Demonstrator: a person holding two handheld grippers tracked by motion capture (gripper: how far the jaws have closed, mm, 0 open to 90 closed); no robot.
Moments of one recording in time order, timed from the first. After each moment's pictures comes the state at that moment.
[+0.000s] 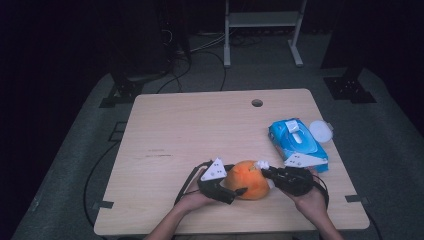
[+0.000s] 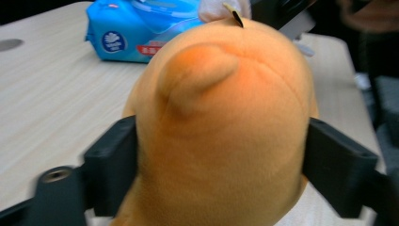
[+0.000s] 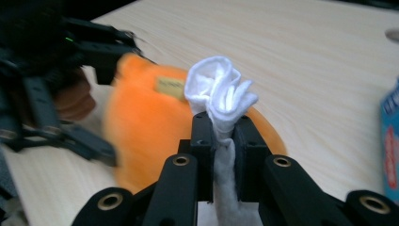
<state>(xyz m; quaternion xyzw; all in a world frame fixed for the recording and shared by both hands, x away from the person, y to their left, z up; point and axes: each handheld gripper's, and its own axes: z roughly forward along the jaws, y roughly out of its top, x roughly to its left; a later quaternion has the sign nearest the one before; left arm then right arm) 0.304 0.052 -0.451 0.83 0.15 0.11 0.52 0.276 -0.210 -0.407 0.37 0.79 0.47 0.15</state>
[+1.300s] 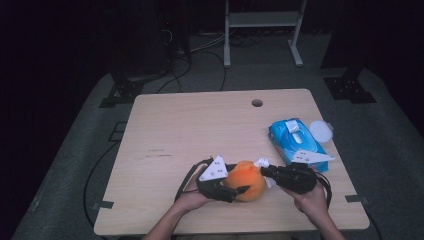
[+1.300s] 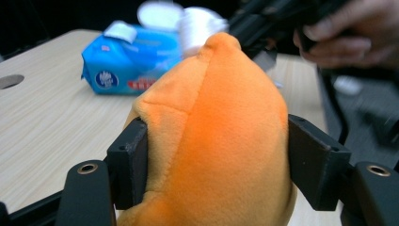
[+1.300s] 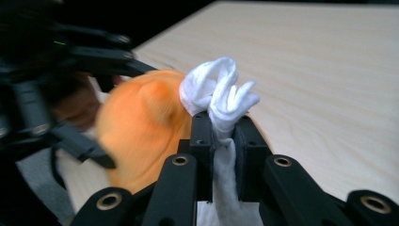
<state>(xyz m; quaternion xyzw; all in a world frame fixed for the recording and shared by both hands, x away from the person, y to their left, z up) 0.290 0.050 -0.418 0.84 0.12 0.10 0.52 0.281 -0.218 -0.405 0.38 0.76 0.52 0.08</state>
